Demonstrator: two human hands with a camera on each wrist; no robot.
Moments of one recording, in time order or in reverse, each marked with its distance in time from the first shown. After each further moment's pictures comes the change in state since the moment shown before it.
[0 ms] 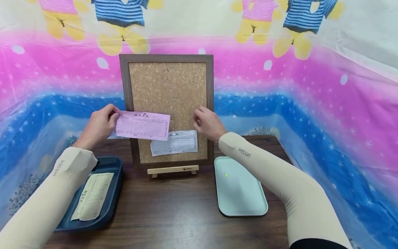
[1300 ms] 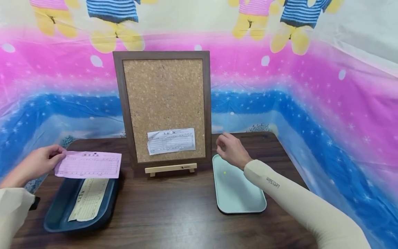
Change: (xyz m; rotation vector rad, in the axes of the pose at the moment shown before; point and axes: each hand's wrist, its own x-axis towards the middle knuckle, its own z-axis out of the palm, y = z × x) left_hand -0.097 -0.124 -0.057 0.127 -0.280 -0.069; right_hand -0.125 0.036 0.007 0.069 -0.016 0.146
